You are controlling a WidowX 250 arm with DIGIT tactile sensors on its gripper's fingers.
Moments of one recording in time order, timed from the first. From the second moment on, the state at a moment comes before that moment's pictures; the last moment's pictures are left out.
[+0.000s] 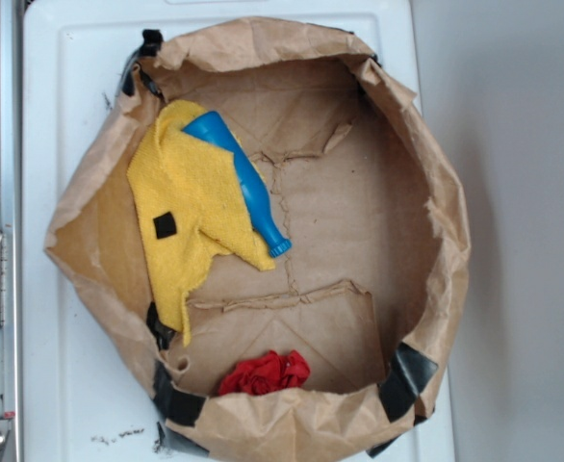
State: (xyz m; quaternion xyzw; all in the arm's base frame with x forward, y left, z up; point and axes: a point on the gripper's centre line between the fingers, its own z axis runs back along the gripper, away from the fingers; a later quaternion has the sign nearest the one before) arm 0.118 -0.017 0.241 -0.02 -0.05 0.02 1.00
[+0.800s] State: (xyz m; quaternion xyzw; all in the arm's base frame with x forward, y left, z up) arm 0.137 -0.056 0.219 -0.01 -0.02 0.02 1.00
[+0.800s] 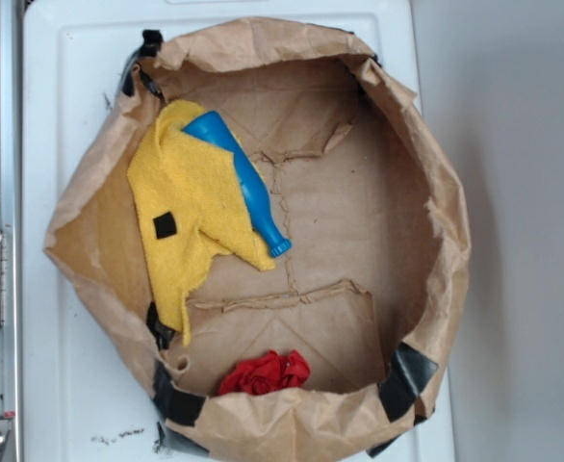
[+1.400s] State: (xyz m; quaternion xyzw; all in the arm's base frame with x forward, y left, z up) arm 0.182 -0.014 0.214 -0.01 -0.06 0.02 1.00
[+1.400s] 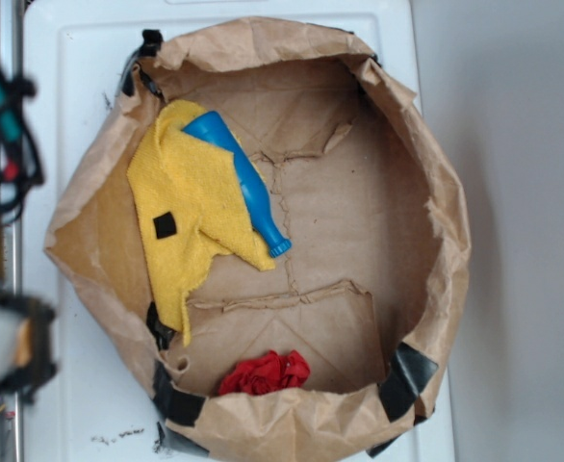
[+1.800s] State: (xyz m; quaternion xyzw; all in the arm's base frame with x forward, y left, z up) arm 0.221 0.018 0.215 0.00 -0.08 -0.01 1.00
